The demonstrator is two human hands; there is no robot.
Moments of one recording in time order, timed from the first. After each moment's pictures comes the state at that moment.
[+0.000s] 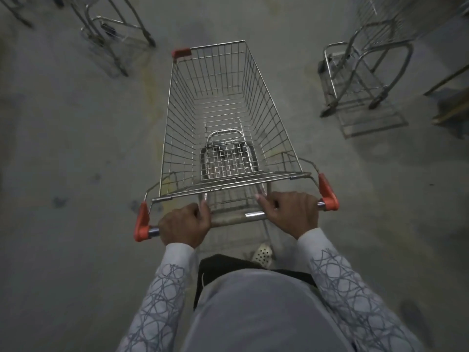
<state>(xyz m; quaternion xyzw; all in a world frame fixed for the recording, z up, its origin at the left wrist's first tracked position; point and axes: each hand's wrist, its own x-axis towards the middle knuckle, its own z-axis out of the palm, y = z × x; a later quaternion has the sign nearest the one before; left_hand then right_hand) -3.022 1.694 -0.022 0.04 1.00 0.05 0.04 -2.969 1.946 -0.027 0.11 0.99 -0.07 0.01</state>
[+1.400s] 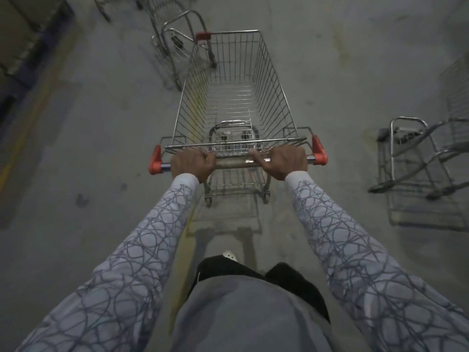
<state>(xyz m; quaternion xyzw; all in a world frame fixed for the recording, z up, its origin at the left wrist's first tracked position) -3.480 1.657 -0.008 -0.03 1.00 0.00 0.05 -3.480 1.909 -0.013 -0.04 1.00 0.01 0.01</state>
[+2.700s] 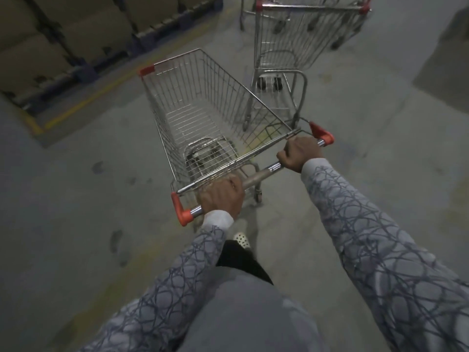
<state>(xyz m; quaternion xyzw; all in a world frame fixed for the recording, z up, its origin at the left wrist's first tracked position) -3.943 1.809 0.001 -0.40 0.91 0.08 0.05 -4.180 1.897 -0.002 -0.45 0.89 0.06 0.00</state>
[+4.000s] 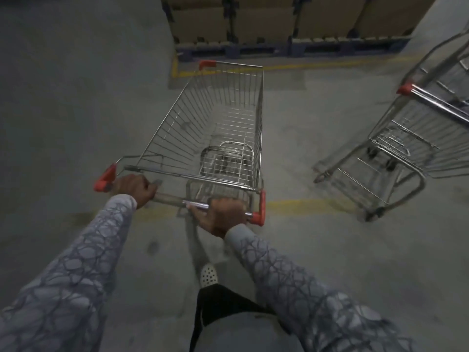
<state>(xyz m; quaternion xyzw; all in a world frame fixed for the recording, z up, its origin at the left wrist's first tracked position) -3.846 1.649 0.009 -0.69 0.71 0.05 0.15 -4.099 1.746 -0.005 -0.73 0.67 -0.11 0.08</state>
